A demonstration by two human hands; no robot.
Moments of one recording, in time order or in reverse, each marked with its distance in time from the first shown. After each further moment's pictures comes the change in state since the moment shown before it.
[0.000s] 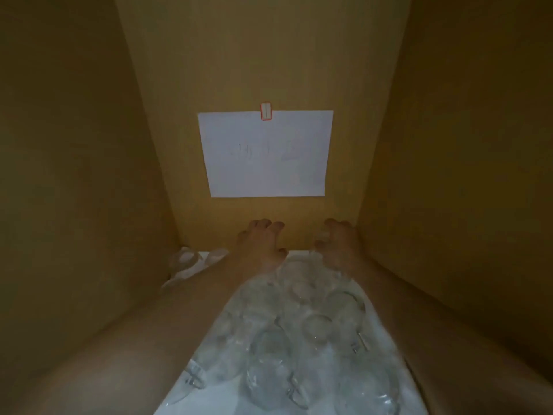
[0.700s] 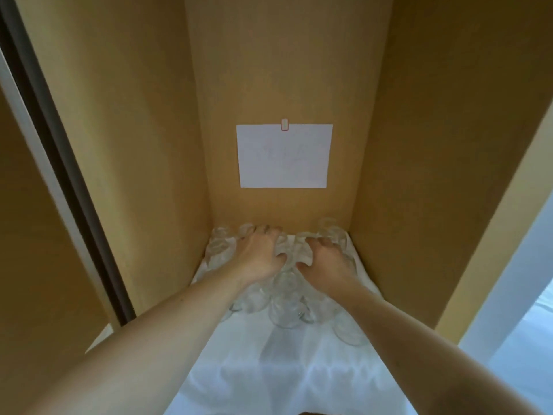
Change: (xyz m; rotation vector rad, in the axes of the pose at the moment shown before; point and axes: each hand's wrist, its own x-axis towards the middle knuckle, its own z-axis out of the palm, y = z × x) left_hand -0.185 0.015 -0.044 -0.051 0.080 -0.010; right_hand -0.214 -0.052 0.001 -0.083 0.049 -0.194
